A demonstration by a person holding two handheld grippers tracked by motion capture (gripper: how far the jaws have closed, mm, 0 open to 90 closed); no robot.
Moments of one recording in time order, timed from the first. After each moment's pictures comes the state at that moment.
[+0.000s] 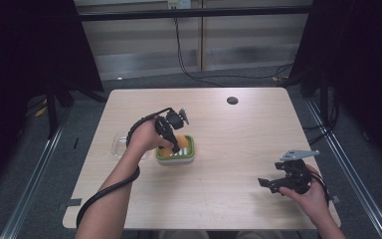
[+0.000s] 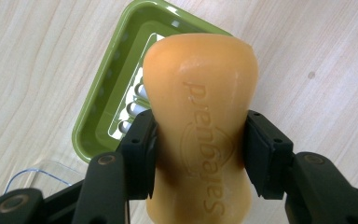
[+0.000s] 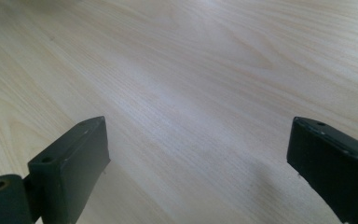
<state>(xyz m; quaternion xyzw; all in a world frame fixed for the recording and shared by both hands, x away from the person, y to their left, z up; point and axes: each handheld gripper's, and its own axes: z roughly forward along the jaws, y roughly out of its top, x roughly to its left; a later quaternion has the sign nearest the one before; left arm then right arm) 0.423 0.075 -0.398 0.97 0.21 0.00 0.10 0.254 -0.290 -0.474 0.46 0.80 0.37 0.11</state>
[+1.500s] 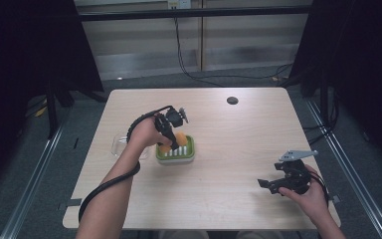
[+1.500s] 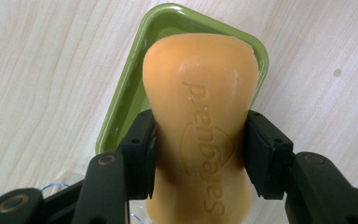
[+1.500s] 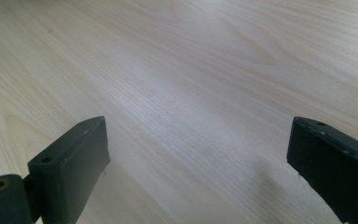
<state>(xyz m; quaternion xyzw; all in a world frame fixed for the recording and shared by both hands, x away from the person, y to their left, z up) 0.438 0.077 -0.402 0.98 0.18 0.00 0.09 0.255 -0.290 -0.477 0.46 0.81 0.36 0.11</state>
